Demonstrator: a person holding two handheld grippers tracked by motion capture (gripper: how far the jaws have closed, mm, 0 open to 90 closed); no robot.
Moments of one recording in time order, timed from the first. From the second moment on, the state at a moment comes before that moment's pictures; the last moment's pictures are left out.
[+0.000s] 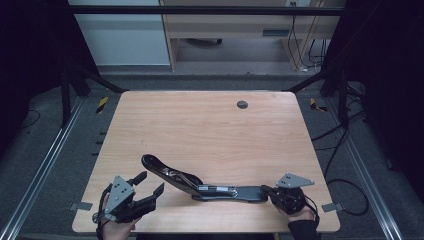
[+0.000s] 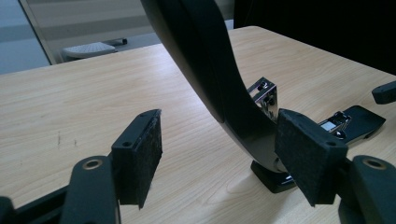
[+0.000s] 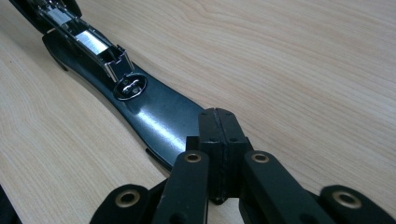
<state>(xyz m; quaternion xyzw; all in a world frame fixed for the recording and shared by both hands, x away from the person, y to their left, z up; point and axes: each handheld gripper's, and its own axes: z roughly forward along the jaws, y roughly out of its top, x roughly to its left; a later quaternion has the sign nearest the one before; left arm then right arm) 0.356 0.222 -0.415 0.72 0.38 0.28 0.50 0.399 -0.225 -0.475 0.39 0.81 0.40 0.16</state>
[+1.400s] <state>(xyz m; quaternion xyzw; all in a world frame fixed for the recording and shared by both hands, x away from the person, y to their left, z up) 0.378 0.210 -0.393 0.70 0.40 0.28 0.52 0.402 -0.215 -0.483 0.38 0.83 0.39 0.14</state>
